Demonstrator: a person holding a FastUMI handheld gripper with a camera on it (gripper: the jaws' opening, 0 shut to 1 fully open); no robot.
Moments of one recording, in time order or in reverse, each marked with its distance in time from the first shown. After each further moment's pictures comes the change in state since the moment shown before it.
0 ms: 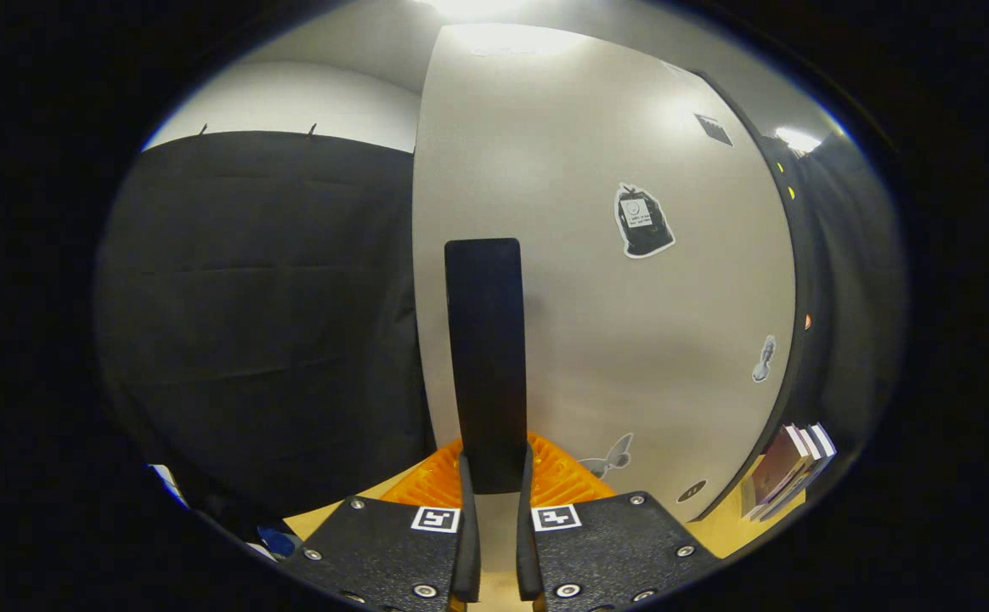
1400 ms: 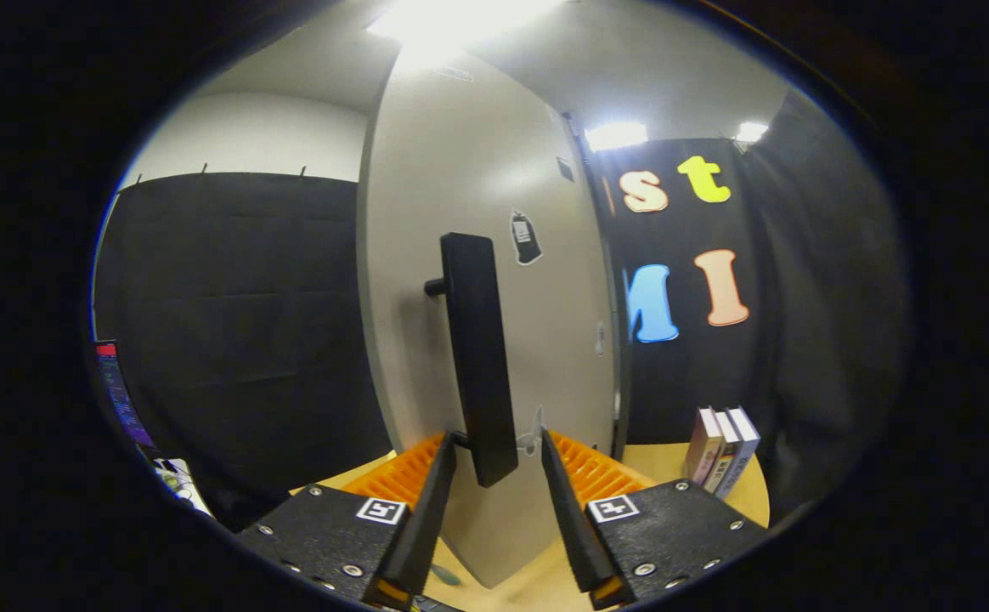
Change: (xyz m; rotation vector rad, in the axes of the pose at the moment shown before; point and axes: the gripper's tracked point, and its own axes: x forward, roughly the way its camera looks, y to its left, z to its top) arm -0.081 -0.077 -0.009 0.067 -0.084 -0.113
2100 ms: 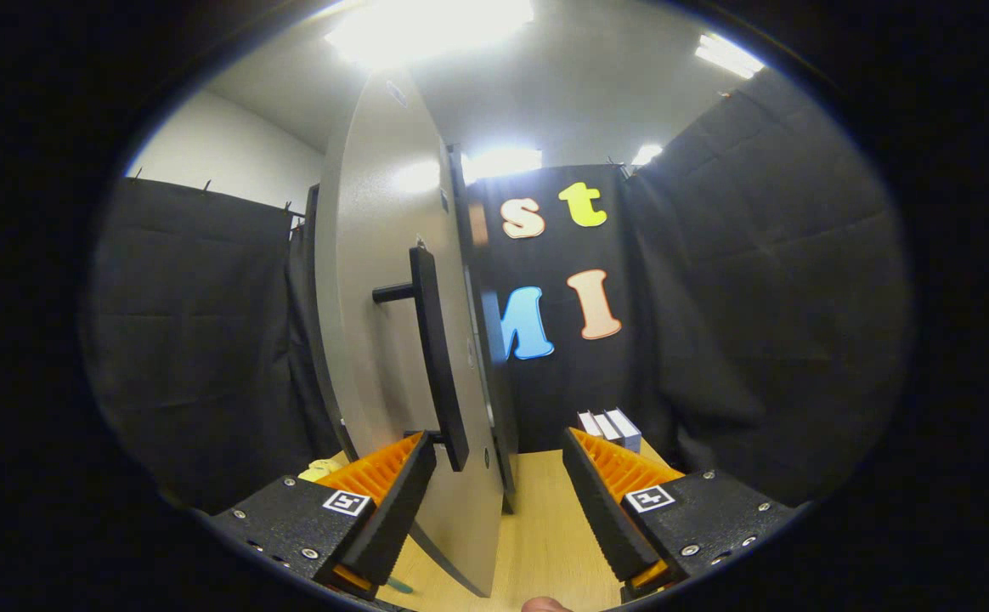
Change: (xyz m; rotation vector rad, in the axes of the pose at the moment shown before) arm -0.042 -0.047 0.015 0.058 -0.104 -0.408
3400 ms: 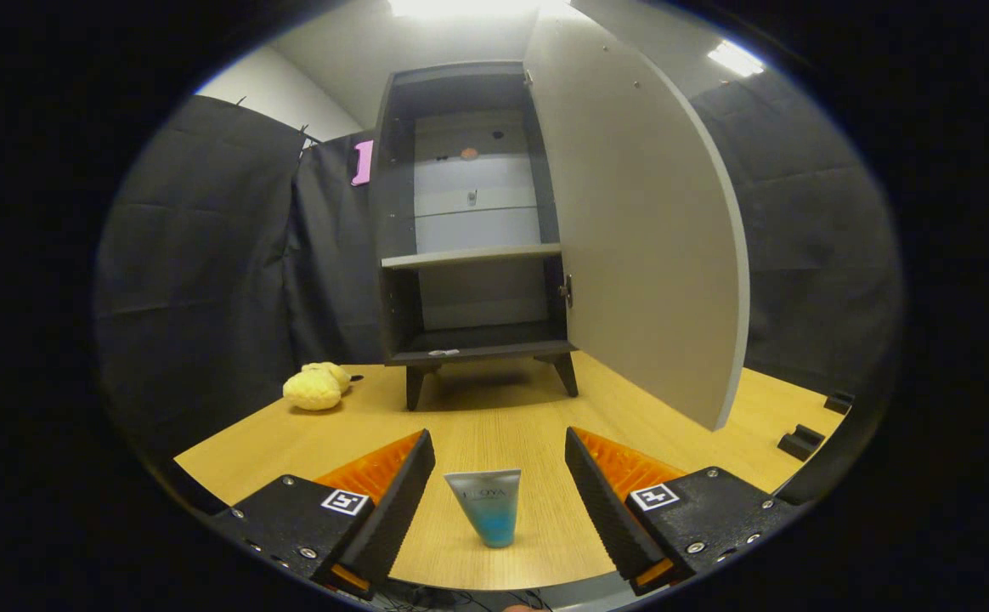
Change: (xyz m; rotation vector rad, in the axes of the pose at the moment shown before) arm -0.011 0.177 -0.345 -0.078 0.155 -0.109
